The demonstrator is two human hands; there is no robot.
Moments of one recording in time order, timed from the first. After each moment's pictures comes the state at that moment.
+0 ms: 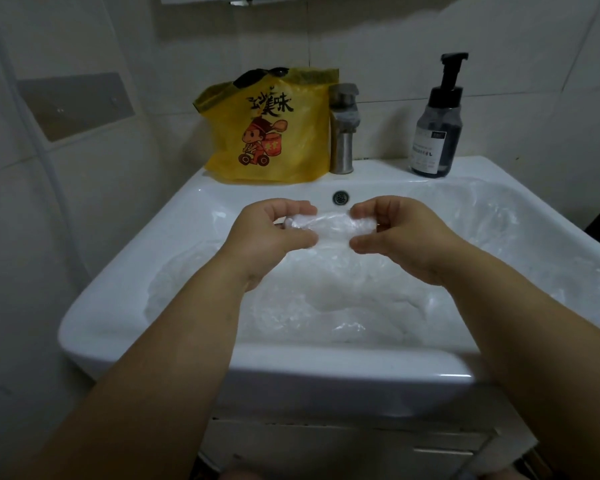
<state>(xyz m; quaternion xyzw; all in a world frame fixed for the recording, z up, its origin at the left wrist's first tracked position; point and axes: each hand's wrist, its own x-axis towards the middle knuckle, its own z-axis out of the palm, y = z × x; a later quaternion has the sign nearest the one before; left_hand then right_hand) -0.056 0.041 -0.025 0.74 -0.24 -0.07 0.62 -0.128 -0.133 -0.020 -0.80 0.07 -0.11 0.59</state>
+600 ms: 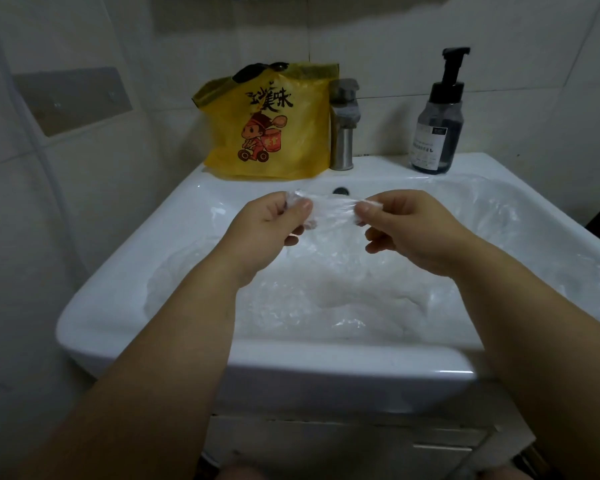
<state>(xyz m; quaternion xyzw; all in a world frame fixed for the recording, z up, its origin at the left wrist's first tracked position) -0.052 0.043 -0.027 0.75 -0.27 -0.06 0.60 -0.131 -0.136 -0.015 -0.81 0.05 -0.12 0.58</state>
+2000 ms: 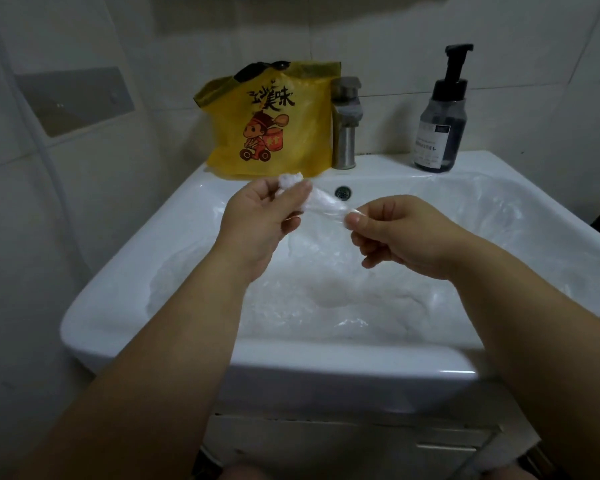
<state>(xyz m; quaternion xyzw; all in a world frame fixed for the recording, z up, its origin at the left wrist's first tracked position) -0.055 0.034 -0.017 0.62 -0.17 -0.08 0.77 -0.131 -0.129 -0.016 -0.78 0.02 -0.05 0.63</state>
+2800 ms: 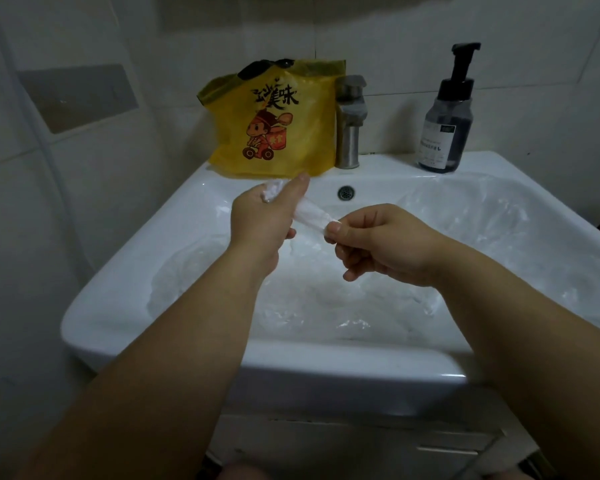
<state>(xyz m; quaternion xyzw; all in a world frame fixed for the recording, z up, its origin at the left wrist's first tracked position) -0.050 0.019 -0.019 0.71 -0.05 0.03 0.70 -0.125 -0.110 -0.017 -0.74 0.01 0.03 0.67</state>
